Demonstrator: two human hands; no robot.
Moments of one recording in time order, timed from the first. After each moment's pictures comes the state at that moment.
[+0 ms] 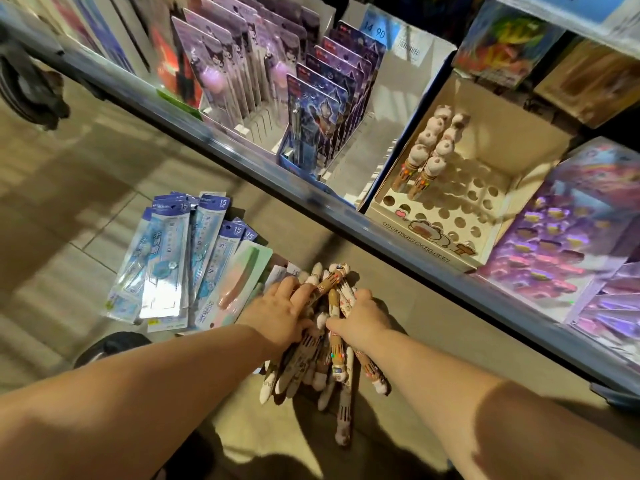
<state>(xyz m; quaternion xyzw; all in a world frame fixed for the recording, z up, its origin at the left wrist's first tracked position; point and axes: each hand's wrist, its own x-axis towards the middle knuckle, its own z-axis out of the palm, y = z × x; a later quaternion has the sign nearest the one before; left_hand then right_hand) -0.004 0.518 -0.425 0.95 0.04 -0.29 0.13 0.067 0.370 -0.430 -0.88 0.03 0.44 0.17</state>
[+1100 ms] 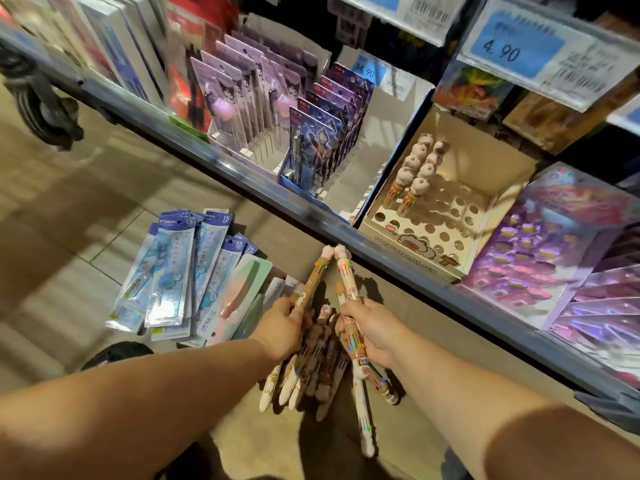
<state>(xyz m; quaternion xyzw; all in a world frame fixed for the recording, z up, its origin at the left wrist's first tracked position) -0.013 0.501 -0.406 0.71 0.37 -0.23 0.55 0.071 0.353 -0.403 -0.65 0.20 0.50 0.54</state>
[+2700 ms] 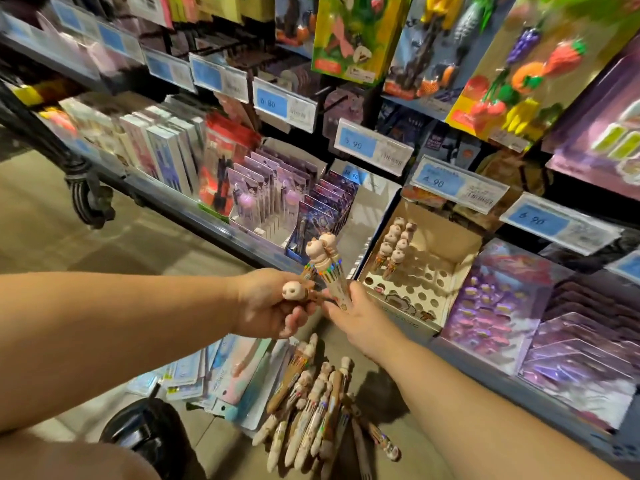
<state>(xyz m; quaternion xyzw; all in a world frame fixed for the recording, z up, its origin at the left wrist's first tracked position) 0.034 0.571 -0.229 0.45 0.31 -0.34 0.77 0.077 0.400 -0.270 -0.84 -0.14 0.30 0.43</state>
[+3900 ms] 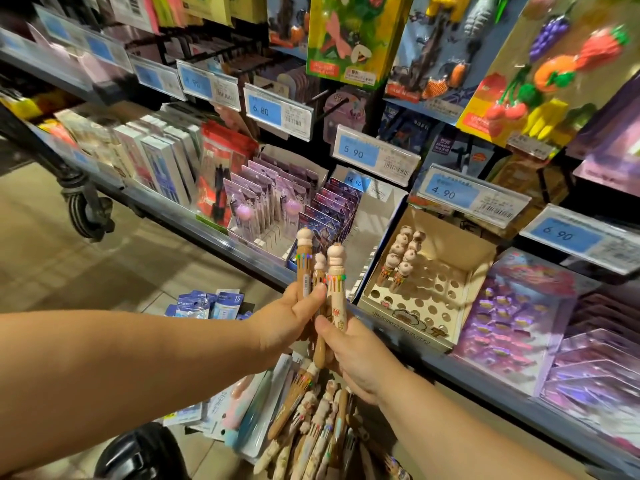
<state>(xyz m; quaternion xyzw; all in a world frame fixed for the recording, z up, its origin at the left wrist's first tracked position) 0.039 0.550 -0.261 0.64 0.20 -0.14 0.73 0.069 0.413 -0.280 -0.68 -0.03 0.41 0.60</state>
